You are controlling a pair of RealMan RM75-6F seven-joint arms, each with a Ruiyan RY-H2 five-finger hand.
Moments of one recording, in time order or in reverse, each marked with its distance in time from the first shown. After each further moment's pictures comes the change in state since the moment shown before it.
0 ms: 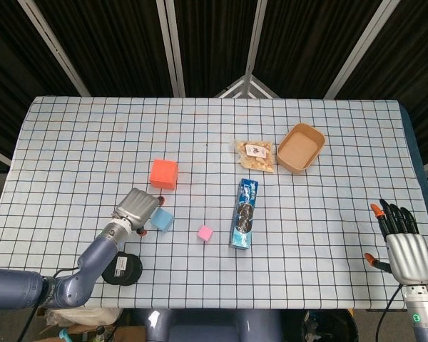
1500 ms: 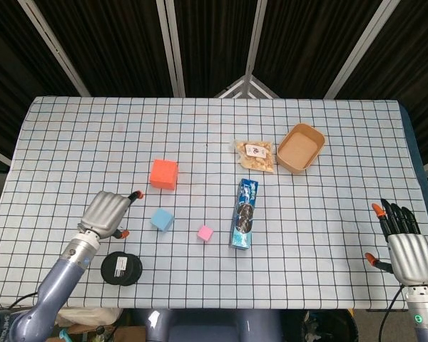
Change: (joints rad) left arm 0.364 0.116 -0.153 -0.246 0.280 0.151 -0.035; right arm -0.002 0.001 -0.002 0.009 -0.016 0.011 0.023
